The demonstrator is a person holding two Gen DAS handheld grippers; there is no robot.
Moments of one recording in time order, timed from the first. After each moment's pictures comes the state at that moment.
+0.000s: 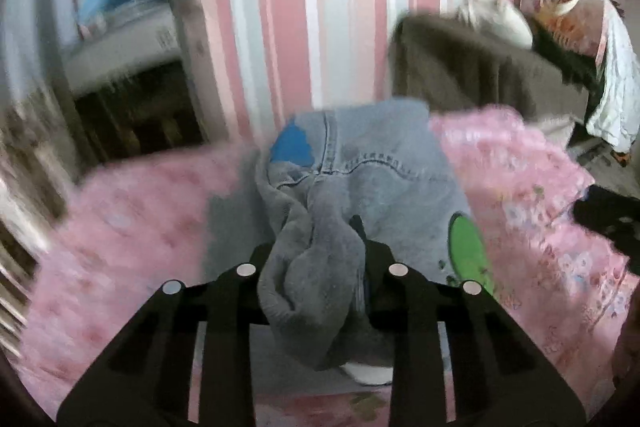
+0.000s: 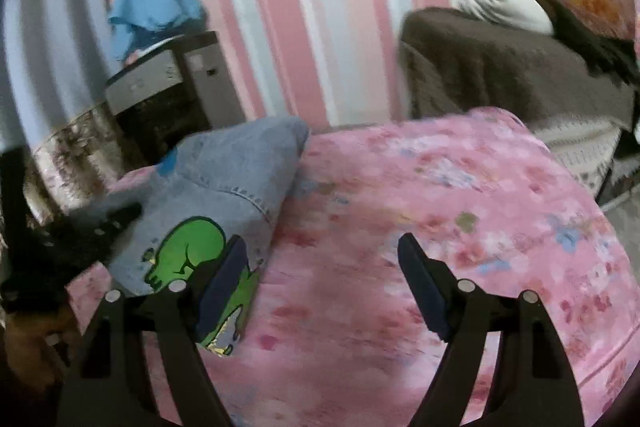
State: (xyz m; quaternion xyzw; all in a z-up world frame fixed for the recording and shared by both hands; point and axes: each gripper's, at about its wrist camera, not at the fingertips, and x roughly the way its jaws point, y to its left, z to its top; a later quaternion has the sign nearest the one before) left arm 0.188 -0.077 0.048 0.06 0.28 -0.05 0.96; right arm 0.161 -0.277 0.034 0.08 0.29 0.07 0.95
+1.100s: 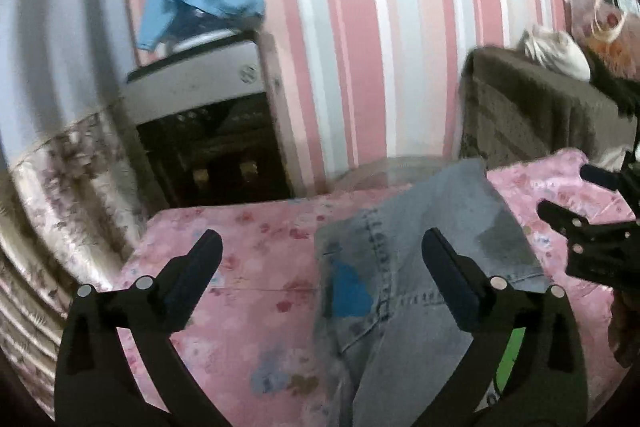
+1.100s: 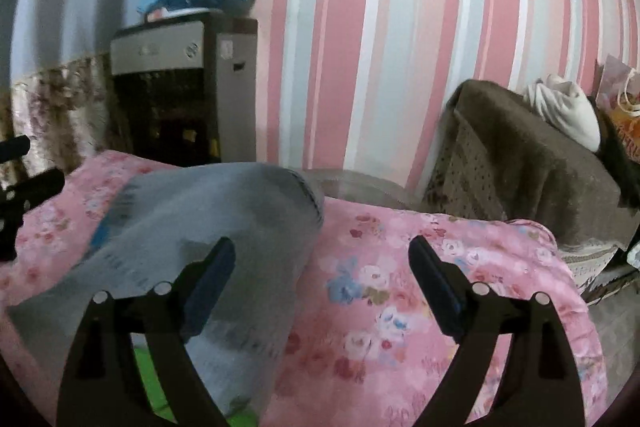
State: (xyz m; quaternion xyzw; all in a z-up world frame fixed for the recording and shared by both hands) left arm 0.256 -0.003 0.071 0.08 0.26 0.03 0.96; right arm 0.290 -0.179 0.037 -0.06 0.27 0.05 0.96
